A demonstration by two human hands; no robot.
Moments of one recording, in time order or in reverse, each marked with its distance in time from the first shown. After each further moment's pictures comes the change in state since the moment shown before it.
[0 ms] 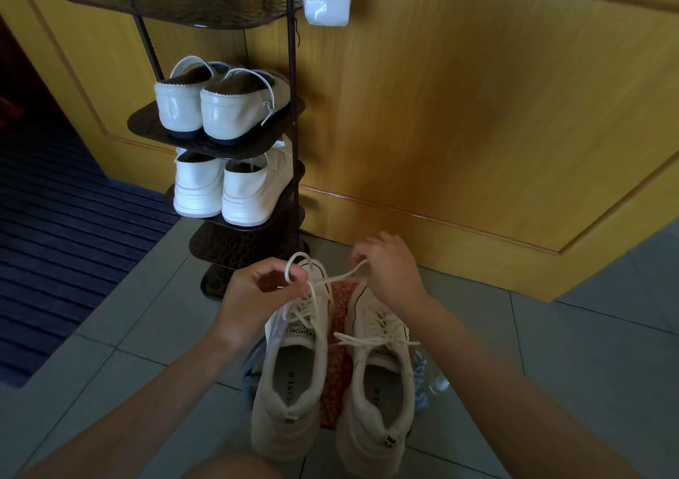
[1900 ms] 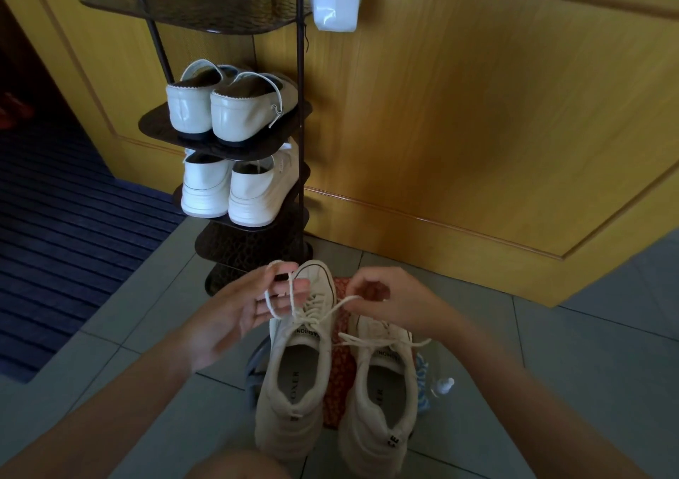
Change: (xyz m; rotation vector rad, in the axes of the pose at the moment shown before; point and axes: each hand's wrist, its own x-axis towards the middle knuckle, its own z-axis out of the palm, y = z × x) left_hand -0.008 0.001 -0.036 -0.240 -0.302 -0.285; right_hand -0.036 -0.012 -0.036 0.725 -0.369 -0.043
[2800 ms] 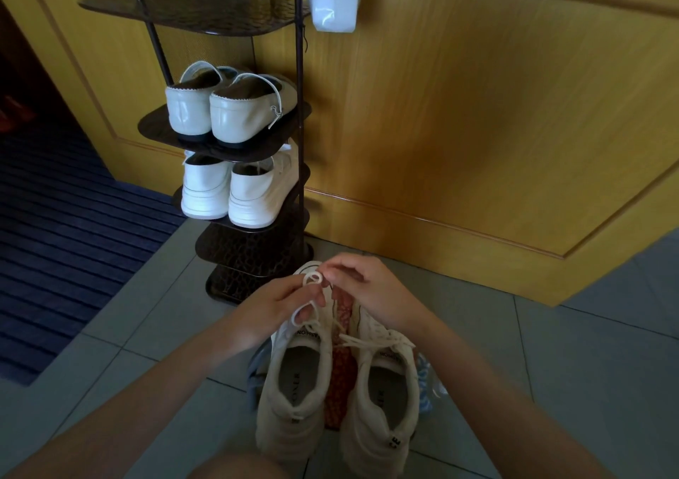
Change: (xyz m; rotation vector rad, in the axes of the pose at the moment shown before) left_hand 0.020 0.003 0.029 0.554 -0.093 0.130; right_hand 0.025 -0.011 0.022 0.172 0.135 -0.019
